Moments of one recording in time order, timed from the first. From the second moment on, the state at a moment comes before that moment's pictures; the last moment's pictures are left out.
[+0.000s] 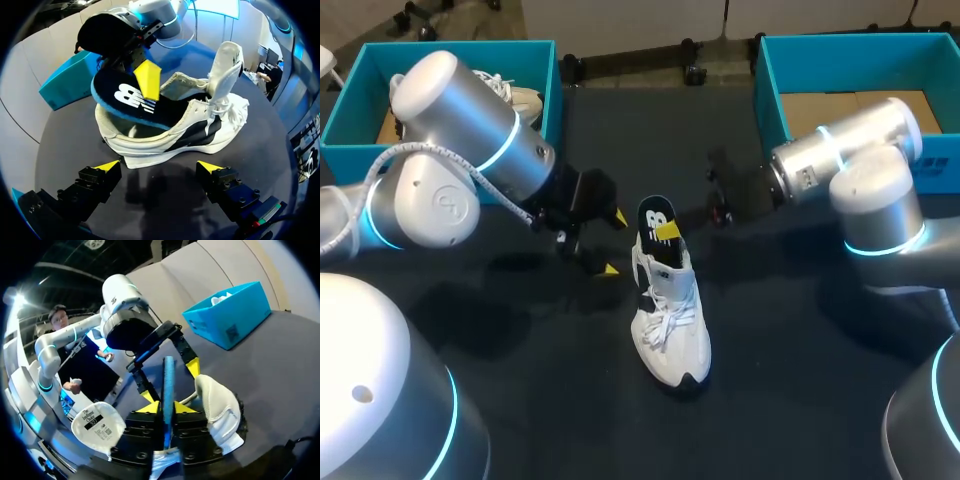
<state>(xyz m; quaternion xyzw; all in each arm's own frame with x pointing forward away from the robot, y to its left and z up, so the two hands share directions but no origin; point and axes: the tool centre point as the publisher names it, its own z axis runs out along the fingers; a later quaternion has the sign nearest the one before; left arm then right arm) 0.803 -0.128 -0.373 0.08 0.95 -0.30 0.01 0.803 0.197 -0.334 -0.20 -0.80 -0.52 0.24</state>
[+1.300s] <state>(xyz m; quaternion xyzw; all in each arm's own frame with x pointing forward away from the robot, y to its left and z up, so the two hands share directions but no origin) 0.802 -0.128 -0.373 0.09 0.95 -0.30 0.01 0.796 0.196 -0.341 -0.23 -0.81 -0.48 0.26</state>
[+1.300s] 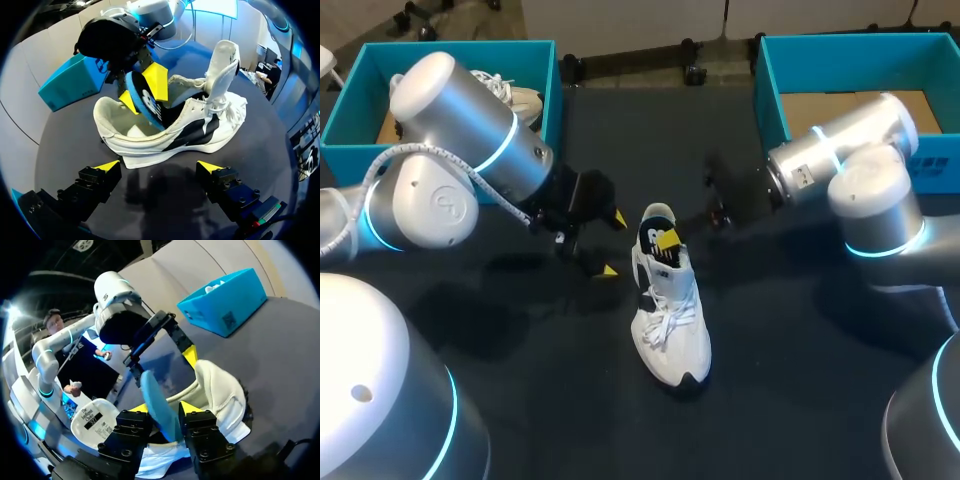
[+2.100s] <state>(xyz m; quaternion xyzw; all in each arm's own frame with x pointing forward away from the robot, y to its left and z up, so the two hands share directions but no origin) 0.800 -0.125 -0.374 0.08 0.95 -0.30 0.01 0.803 0.194 -0.342 -0.25 -0.80 -0.47 0.28</state>
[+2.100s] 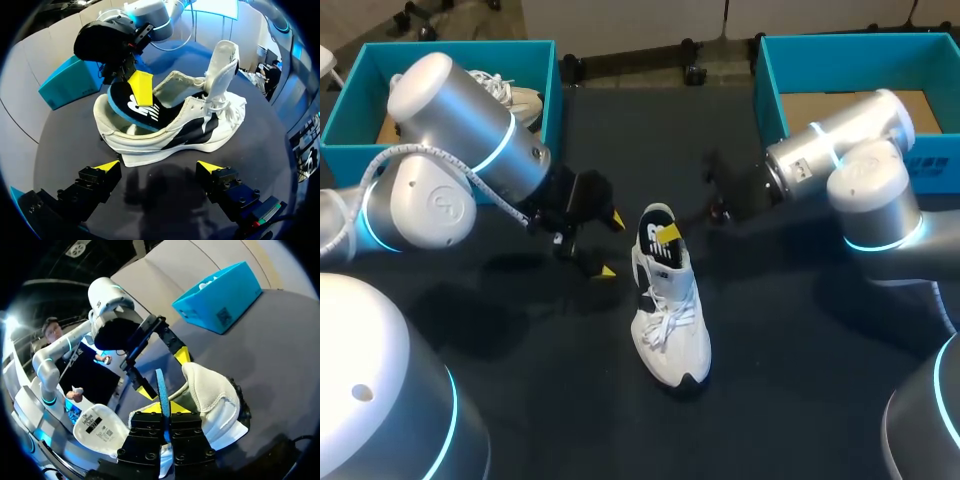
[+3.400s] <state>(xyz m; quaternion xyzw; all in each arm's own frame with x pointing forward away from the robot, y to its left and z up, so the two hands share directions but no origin) 0.794 -0.126 -0.377 0.08 0.95 -0.31 0.01 0.792 0.186 -0.345 -0.24 -0.86 -0.33 0.30</state>
